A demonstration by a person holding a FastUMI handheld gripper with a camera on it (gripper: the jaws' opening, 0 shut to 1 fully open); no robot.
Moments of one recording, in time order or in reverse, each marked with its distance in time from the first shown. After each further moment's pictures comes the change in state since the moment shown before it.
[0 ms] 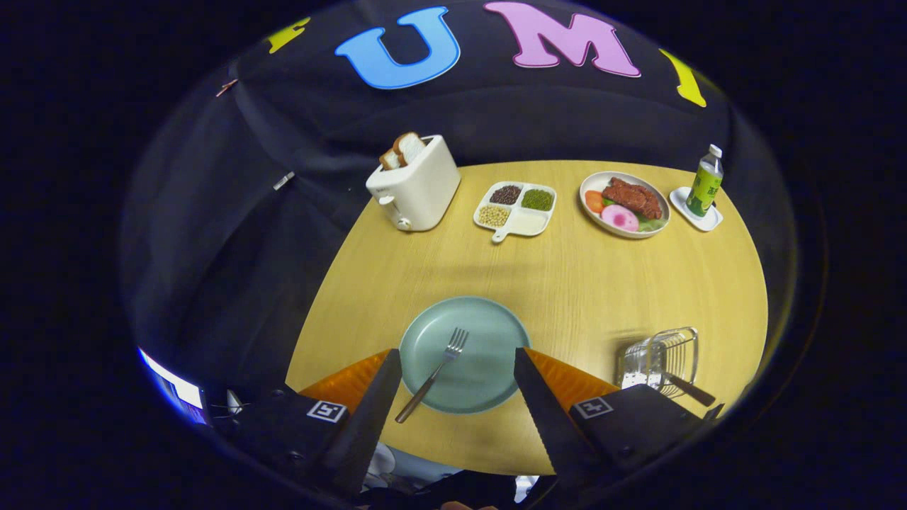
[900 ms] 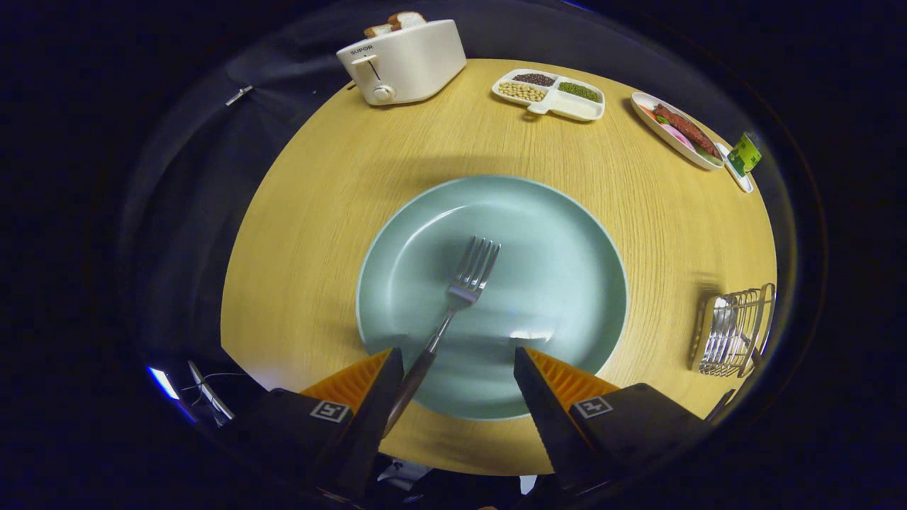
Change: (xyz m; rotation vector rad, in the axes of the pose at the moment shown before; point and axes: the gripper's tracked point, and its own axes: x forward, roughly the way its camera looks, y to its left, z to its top) arm 0.121 0.004 -0.106 -0.061 0.349 -0.154
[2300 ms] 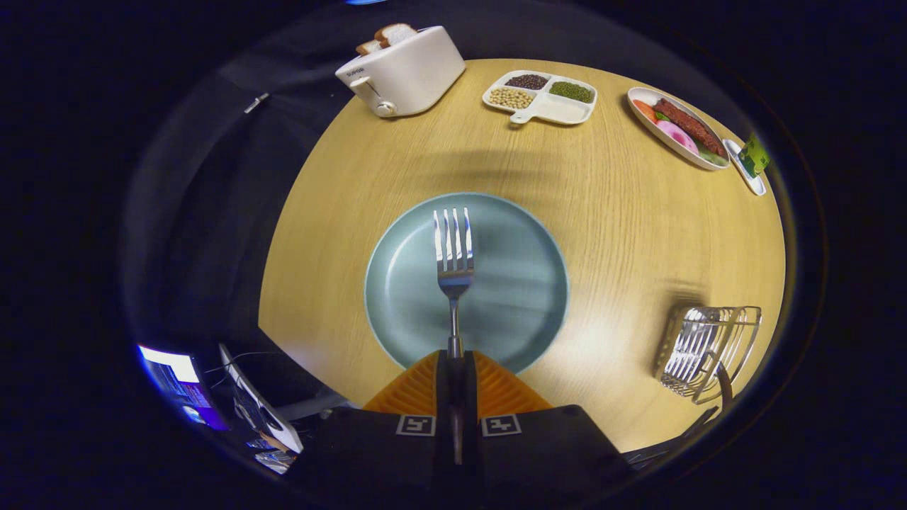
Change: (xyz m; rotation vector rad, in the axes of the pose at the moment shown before) arm -0.084 -0.040 0.012 -0.003 0.075 0.175
